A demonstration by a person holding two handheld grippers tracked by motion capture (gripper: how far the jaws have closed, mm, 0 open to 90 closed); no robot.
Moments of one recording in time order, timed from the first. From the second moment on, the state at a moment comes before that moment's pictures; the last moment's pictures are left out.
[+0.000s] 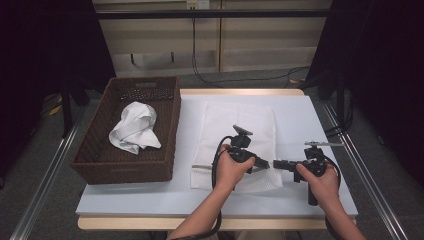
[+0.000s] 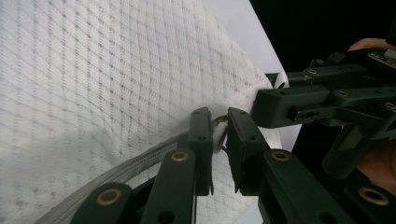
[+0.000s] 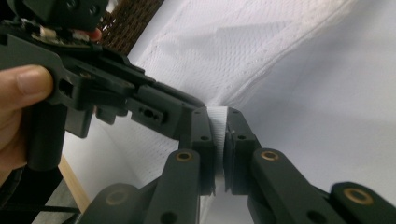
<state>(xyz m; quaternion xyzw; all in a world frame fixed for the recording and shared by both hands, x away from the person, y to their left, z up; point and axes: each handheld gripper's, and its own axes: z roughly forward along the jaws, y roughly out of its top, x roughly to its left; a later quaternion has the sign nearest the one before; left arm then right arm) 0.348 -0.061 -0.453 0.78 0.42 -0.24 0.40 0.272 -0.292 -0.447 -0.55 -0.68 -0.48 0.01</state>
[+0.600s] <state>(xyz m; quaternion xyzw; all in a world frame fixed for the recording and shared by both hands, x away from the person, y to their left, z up) 0.343 -0.061 -0.453 0.77 0.41 -0.24 0.41 0.272 -0.293 -0.447 -0.56 -0.68 -0.48 0.01</state>
